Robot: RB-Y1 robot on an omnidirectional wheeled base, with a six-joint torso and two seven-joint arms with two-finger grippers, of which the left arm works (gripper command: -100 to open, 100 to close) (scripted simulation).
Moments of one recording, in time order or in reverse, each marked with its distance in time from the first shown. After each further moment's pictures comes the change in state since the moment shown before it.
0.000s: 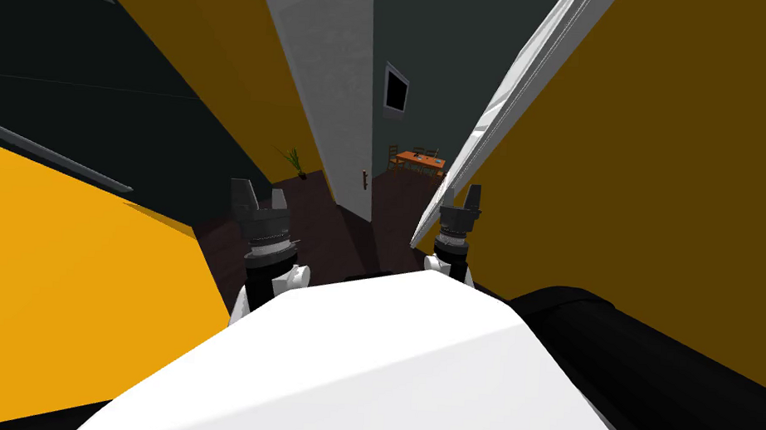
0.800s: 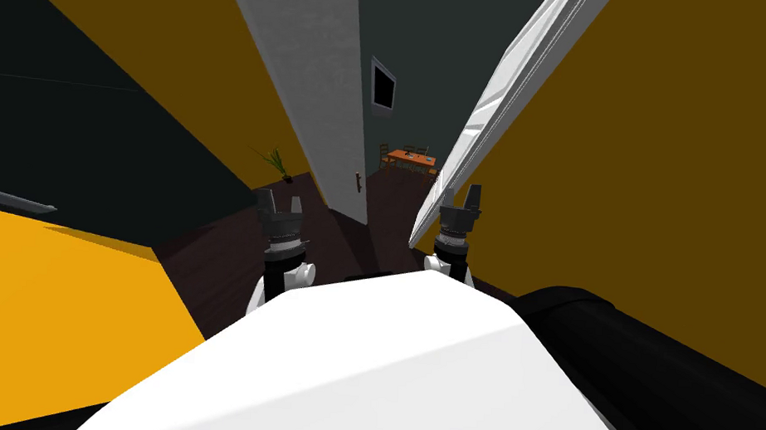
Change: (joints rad) arm -0.062 0.039 -0.007 0.169 0.059 -0.032 0.123
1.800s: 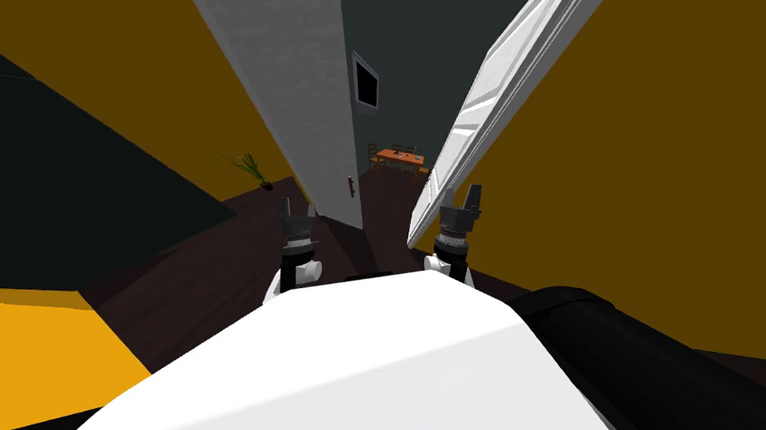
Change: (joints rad) arm -0.093 0.030 -0.013 0.230 0.081 -0.033 0.175
